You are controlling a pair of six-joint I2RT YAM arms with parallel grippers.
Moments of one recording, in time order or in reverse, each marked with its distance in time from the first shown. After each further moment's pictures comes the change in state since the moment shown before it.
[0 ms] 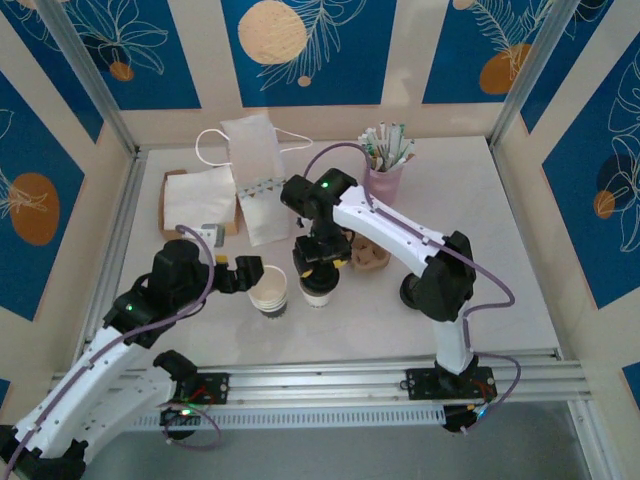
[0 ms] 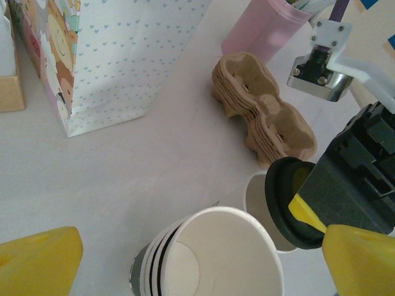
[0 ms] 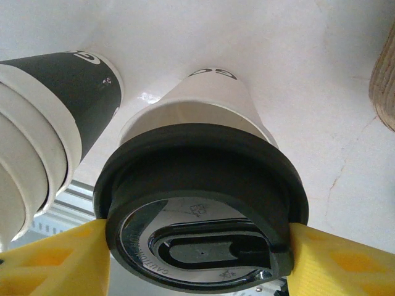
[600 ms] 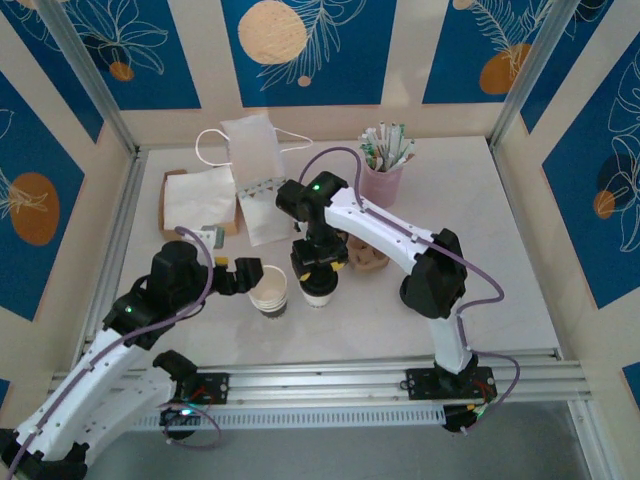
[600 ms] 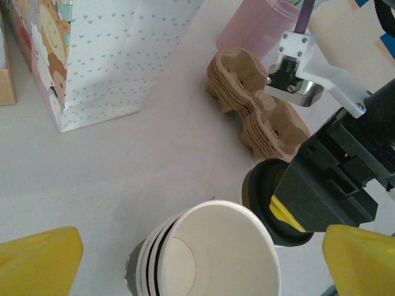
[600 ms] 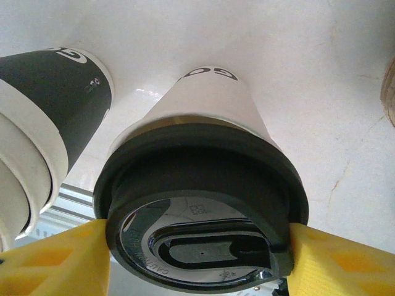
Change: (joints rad) left arm 0.016 -0.014 -0.015 0.005 0.040 0.000; right arm 0.008 0.049 0.013 -0.011 0.004 0.000
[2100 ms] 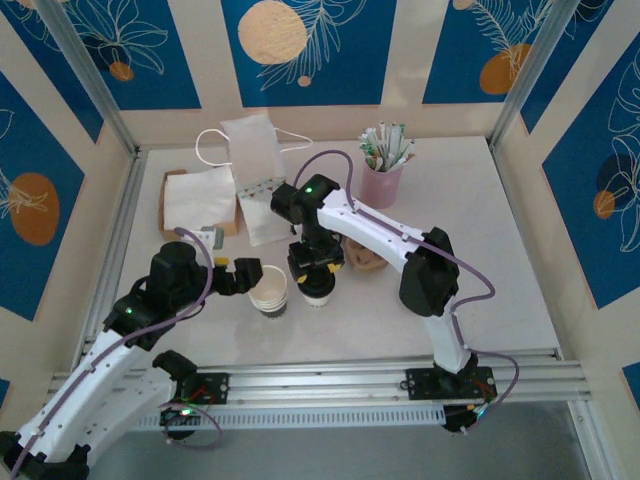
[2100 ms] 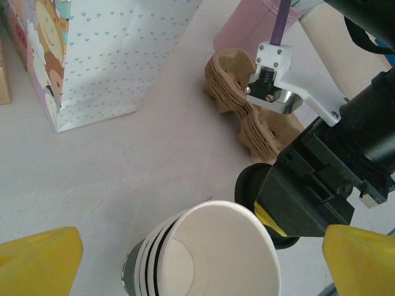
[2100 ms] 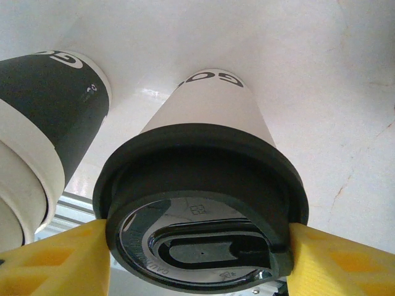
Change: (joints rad) left arm 0.021 -0.009 -0.020 0.020 0.027 0.000; right arm 0.015 0.048 0.024 -0.004 0.011 0.000
